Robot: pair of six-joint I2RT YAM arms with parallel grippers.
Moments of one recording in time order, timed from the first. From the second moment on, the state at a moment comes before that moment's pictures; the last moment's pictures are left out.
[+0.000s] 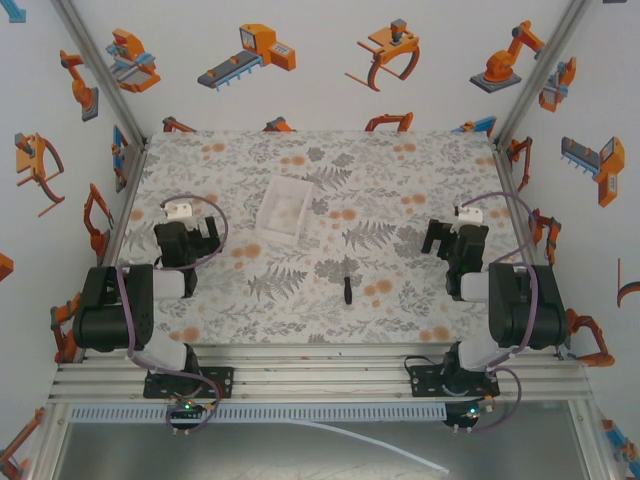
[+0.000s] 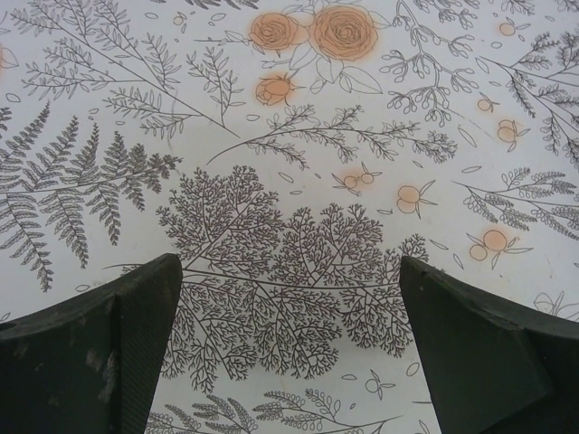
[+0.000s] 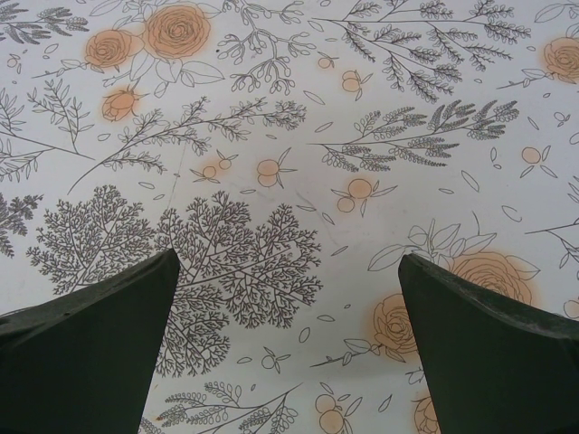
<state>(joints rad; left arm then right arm) -0.03 1.54 0.40 0.72 -0.08 -0.04 -0.05 1.54 0.36 0.78 0.03 0.05</state>
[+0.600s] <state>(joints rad) -0.06 1.24 0.79 -0.05 -0.06 0.01 0.06 1.17 0.63 0.10 0.23 0.21</state>
